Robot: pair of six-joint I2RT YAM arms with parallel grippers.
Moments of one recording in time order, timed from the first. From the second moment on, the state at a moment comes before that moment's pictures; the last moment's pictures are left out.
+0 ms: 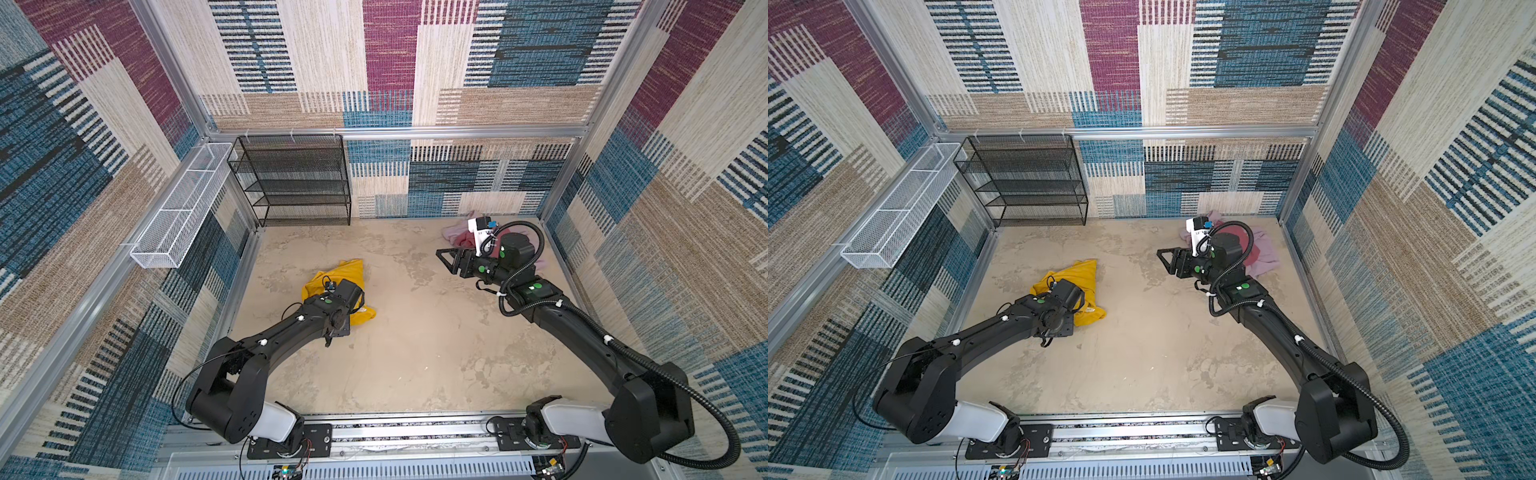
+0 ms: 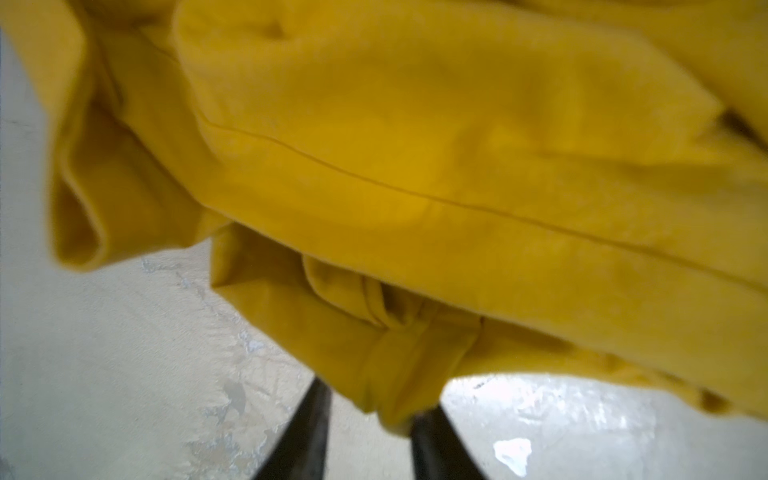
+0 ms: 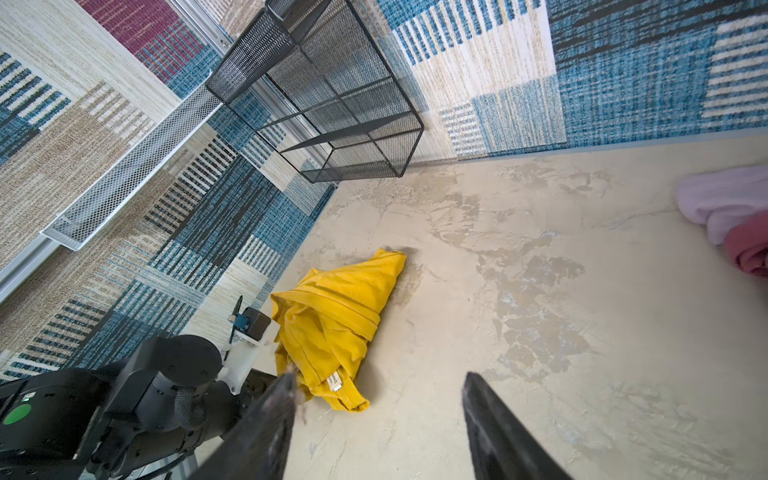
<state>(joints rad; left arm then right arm) -0.50 1.43 0.87 -0.74 -0.41 -0.53 0.34 1.28 0.96 0.01 -0.46 0.47</state>
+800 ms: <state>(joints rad) -0.34 1.23 0.77 -0.30 -0.47 -0.33 0.24 1.14 0.33 0.50 0.22 0.11</state>
